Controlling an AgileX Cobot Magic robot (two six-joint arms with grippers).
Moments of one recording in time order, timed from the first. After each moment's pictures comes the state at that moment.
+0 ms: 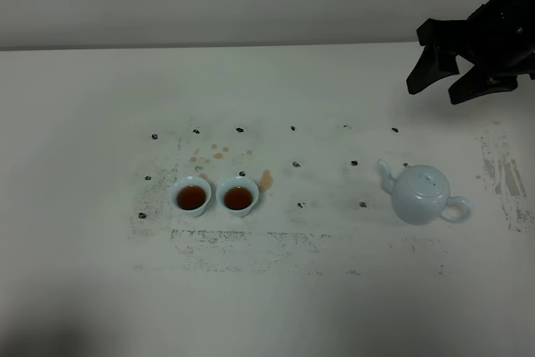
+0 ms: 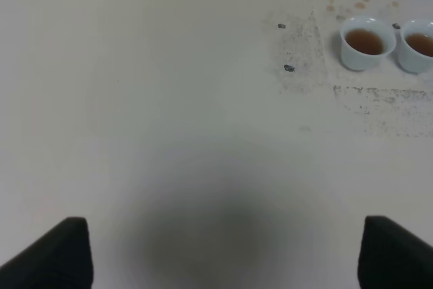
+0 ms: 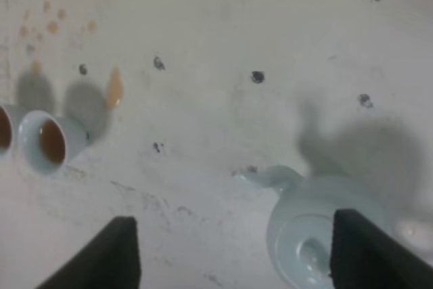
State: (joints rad) left arm 0.03 0.00 -0.46 -0.13 1.07 0.04; right arm 0.03 1.89 -1.62 0.50 1.22 -0.18
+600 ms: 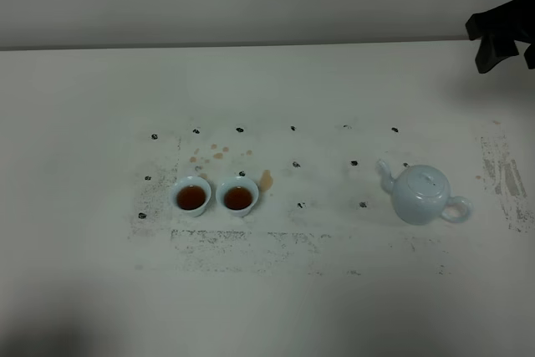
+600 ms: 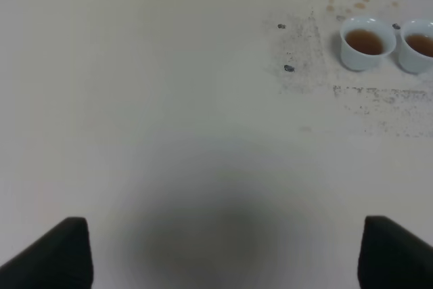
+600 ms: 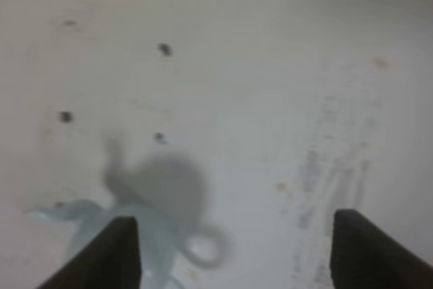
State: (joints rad) left arm 0.03 0.00 -0.46 -0.13 1.07 0.04; right arm 0.01 1.87 -1.74 0.11 1.22 -0.15
